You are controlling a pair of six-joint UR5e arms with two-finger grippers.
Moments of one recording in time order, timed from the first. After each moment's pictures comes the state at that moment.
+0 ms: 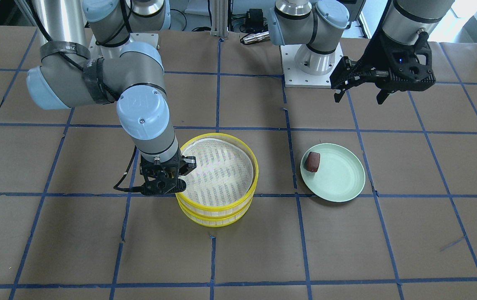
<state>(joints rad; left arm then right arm) -1.45 -1.50 -1.61 -1.61 1.54 0.14 1.79 -1.19 1.63 -1.95 -1.54 0.08</state>
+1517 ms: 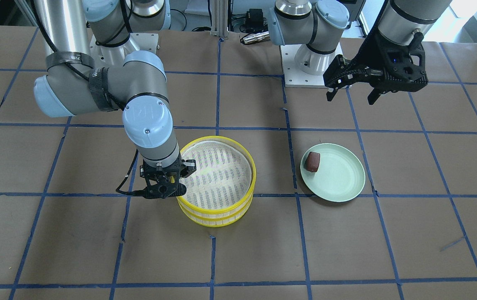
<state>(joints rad) -1.45 -1.50 -1.62 -1.61 1.51 0.14 1.79 -1.17 1.65 -1.97 -1.56 0.09</state>
